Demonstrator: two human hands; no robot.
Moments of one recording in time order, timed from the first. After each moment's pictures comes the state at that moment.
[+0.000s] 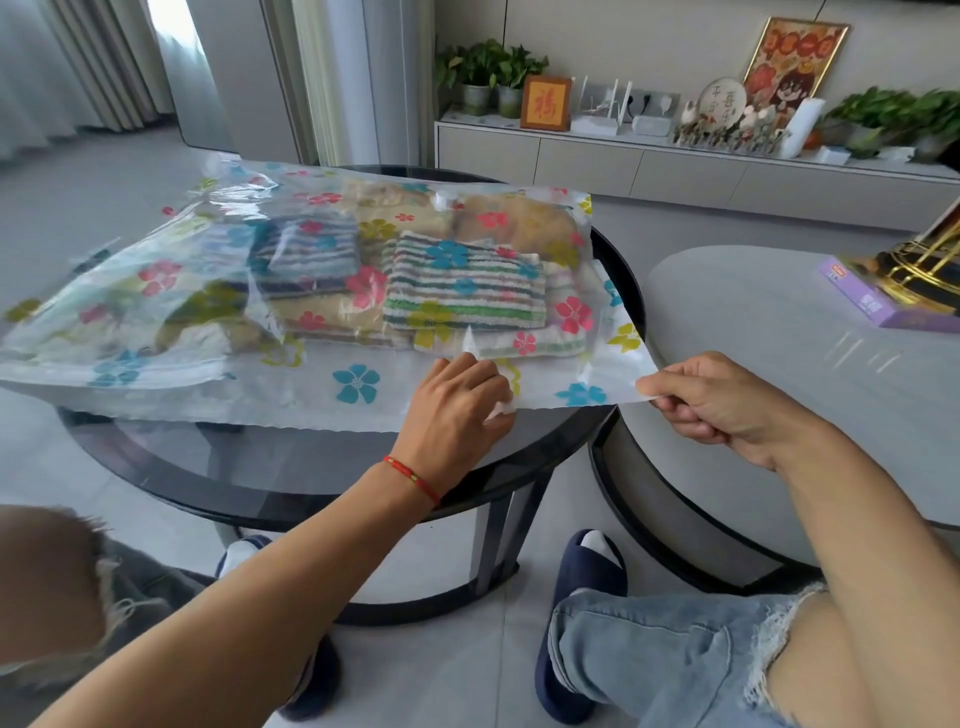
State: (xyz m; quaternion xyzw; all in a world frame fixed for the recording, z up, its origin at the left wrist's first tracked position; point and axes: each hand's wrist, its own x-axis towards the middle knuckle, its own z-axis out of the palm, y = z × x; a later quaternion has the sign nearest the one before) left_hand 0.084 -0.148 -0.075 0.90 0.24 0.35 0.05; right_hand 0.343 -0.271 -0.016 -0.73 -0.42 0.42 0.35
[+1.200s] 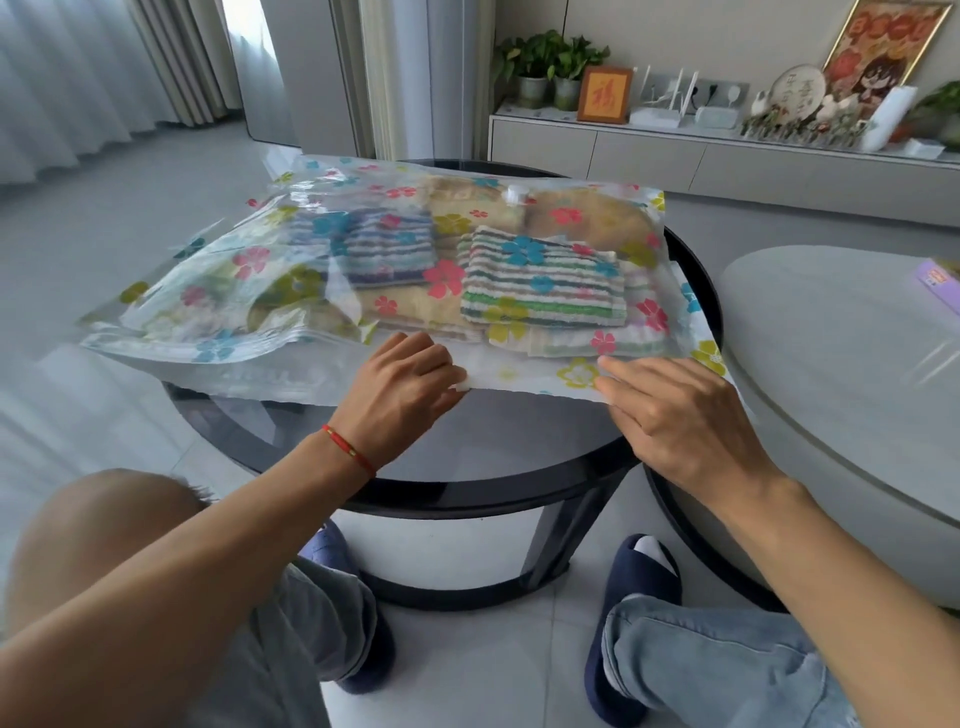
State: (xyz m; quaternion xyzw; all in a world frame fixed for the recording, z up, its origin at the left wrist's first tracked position) left_hand -0.030 -0.090 -0.065 0.92 0.20 0.34 -0.08; right_hand 0.252 -0.234 -0.060 -0.58 -0.75 -0.25 0.17
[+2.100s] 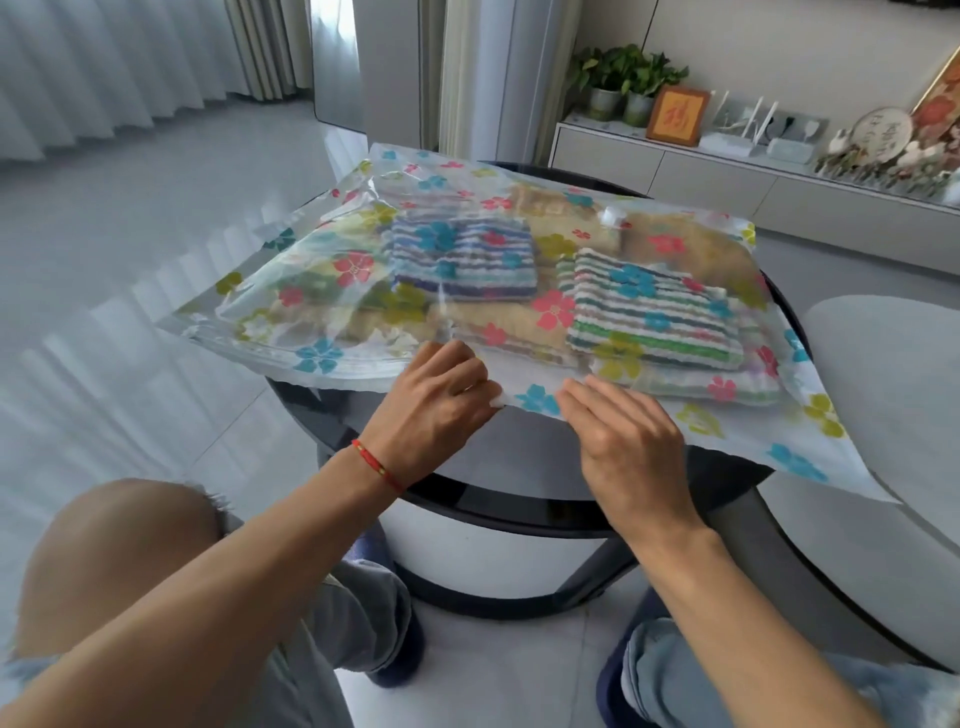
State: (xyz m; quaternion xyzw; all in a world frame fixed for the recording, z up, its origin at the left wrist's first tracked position) left_hand -0.083 -0.091 -0.072 0.89 0.21 0.38 -0.09; right_hand 0.128 -0.188 -0.084 -0.62 -0.71 -0.24 0.21
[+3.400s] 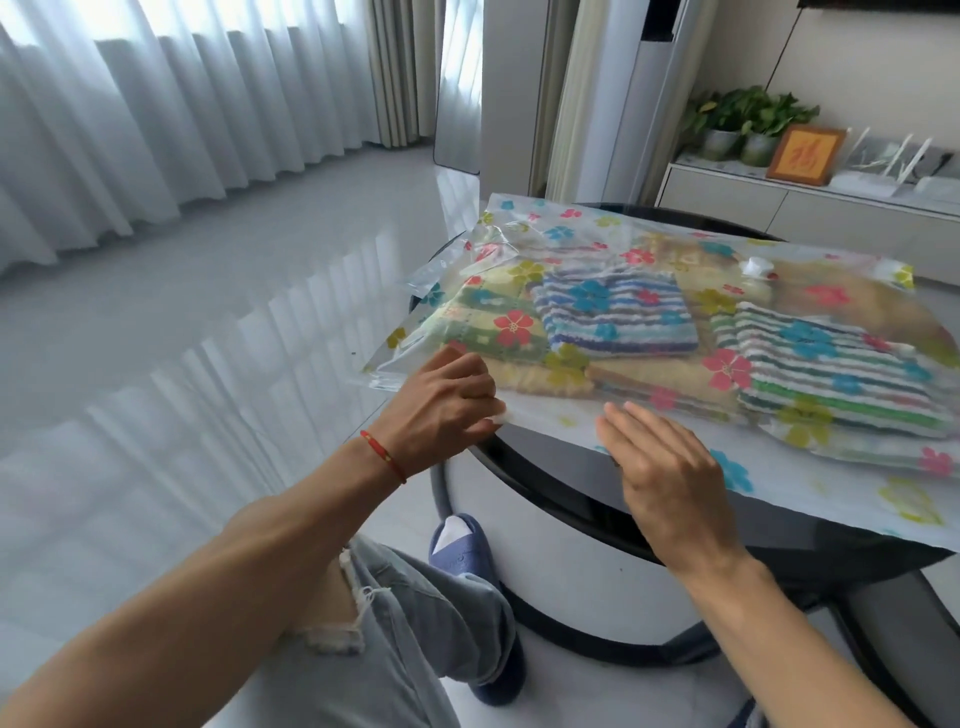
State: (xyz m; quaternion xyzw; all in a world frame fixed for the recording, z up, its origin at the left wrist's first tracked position) left_hand -0.226 -0.068 -0.054 0.91 0.24 0.30 -0.13; right_hand 0.034 -0.162 -0.084 -0.59 -0.75 -0.20 0.21
